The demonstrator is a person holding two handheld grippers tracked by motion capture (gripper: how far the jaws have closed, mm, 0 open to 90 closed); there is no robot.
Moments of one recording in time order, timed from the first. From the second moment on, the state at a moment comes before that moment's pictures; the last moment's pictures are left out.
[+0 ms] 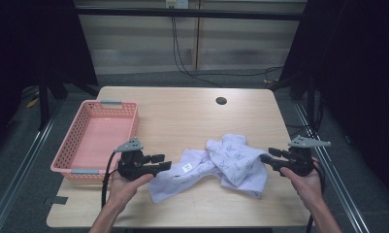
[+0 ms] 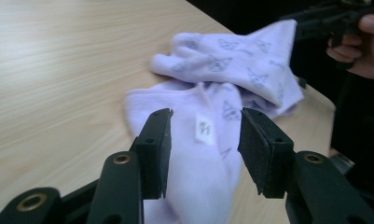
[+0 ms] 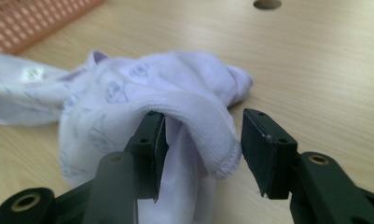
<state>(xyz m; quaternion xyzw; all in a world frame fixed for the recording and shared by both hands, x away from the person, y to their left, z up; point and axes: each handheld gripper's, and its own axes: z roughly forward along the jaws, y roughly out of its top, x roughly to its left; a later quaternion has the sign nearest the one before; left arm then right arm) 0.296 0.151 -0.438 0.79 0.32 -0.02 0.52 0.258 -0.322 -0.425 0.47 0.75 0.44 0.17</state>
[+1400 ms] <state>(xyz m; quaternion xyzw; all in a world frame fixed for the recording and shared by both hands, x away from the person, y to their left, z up) 0.299 0.183 -0.415 0.77 0.33 0.01 0.55 0.301 -0.317 -0.392 0.49 0.71 0.46 0.20</state>
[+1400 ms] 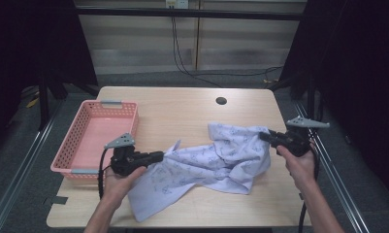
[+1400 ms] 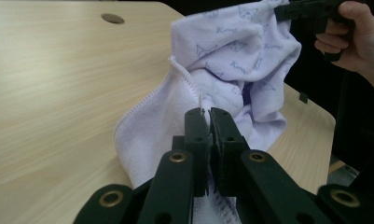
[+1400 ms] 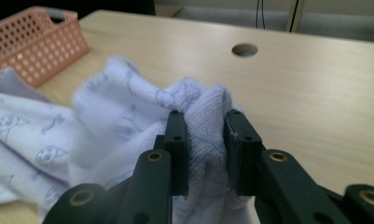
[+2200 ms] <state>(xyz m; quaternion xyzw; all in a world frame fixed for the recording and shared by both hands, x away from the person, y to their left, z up) 0.316 0.166 -0.419 0.78 0.35 -0.02 0.52 0.390 -0.317 -0.375 0.51 0.70 0.43 0.25</state>
